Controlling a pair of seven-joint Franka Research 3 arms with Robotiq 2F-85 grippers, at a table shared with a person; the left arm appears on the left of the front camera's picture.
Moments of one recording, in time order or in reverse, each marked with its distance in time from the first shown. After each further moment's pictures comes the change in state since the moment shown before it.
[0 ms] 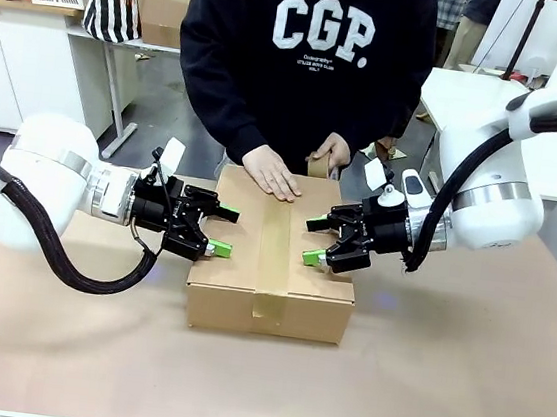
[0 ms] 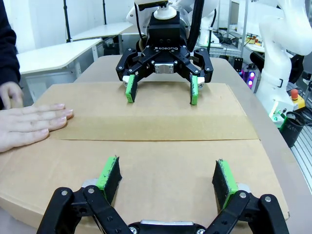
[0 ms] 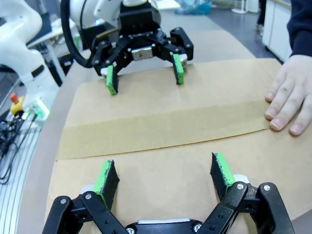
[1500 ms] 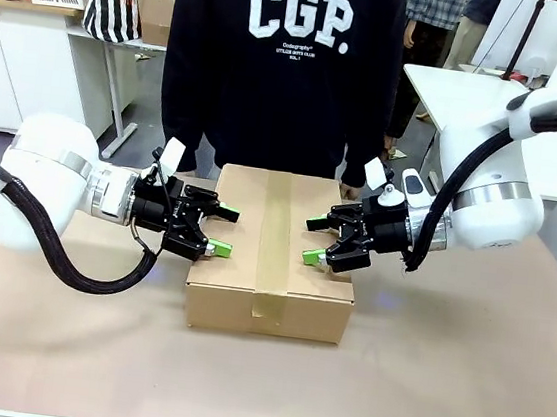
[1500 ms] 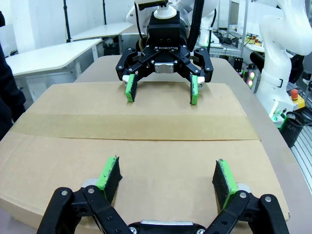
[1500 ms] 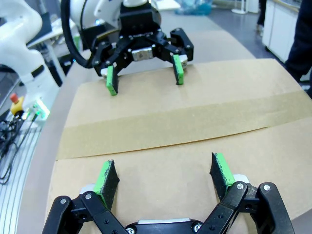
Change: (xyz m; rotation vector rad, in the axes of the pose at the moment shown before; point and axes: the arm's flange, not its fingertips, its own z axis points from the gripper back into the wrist) left arm 0.000 0.000 0.000 0.000 0.000 0.000; right arm 0.001 0.000 0.000 0.000 -0.001 0.002
